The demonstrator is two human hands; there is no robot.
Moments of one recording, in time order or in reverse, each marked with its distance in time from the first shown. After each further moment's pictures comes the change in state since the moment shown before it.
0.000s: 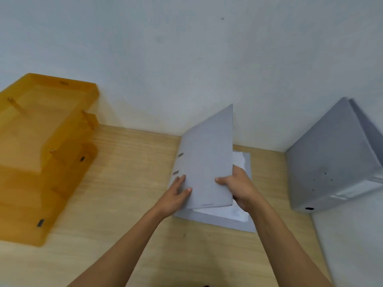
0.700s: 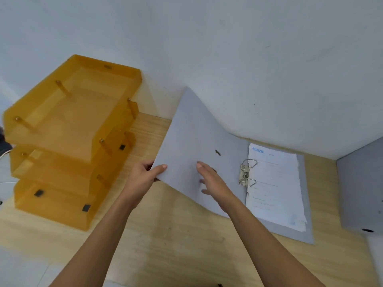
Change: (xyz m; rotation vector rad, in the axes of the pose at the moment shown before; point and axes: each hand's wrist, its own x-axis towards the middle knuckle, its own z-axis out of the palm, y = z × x) left_hand -0.036 -0.034 -0.178 -0.411 0.368 0.019; right_hand 0.050 0.007 0.175 -0.166 -0.251 0.036
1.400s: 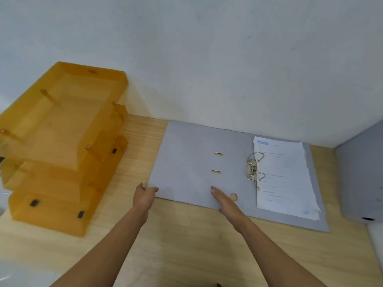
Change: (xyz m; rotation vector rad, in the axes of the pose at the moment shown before) left_hand 0.022 -0.079 0.033 0.048 0.342 -0.460; right_hand 0.005 0.107 -0.044 0.096 0.010 0.164
